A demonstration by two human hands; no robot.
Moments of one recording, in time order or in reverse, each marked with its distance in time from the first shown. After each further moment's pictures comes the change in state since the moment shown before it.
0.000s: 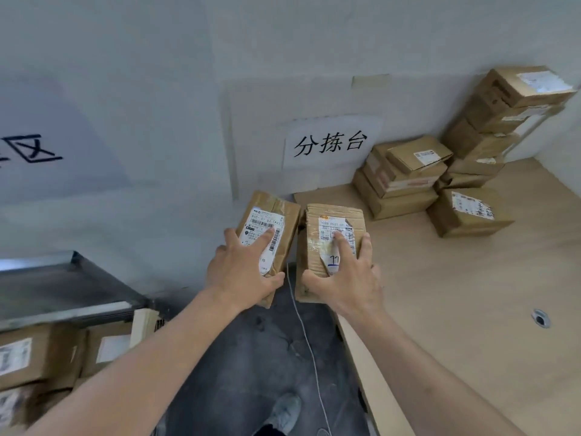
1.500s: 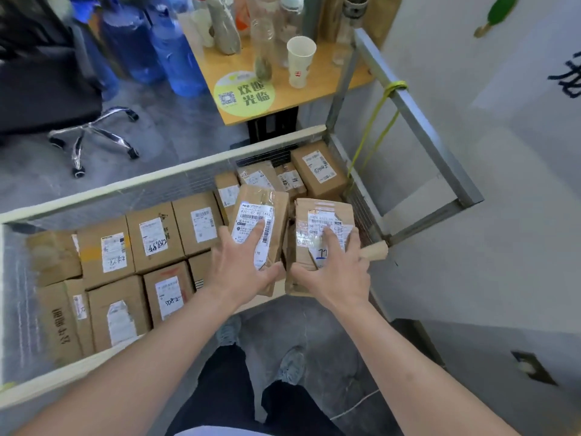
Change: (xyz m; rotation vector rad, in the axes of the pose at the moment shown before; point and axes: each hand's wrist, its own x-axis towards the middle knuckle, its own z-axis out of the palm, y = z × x) left_hand -0.370 -0.233 0.102 -0.479 0.307 -1.399; right_hand -0.242 -0.239 0.245 -0.434 -0.611 -1.199
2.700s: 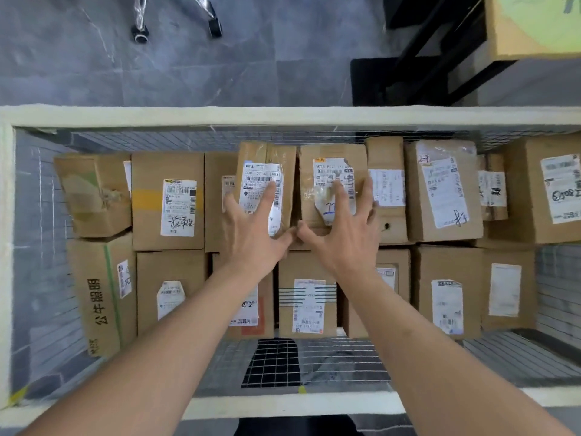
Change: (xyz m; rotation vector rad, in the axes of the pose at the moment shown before) left_hand 0.242 -0.328 0.093 -0.282 0.020 -0.445; right_hand 0.238 -0.249 0.332 -0.237 -0.110 -0.324
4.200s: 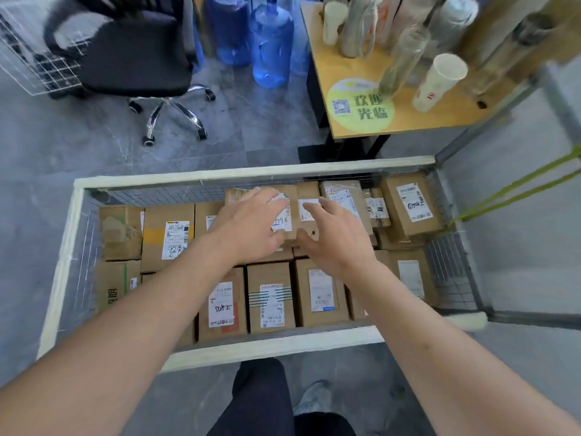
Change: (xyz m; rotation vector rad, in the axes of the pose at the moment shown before) left_hand -0.176 0.129 -0.154 0.426 0.017 0.674; right_hand -0.173 0.032 -0.232 -0.061 0.071 -0.299
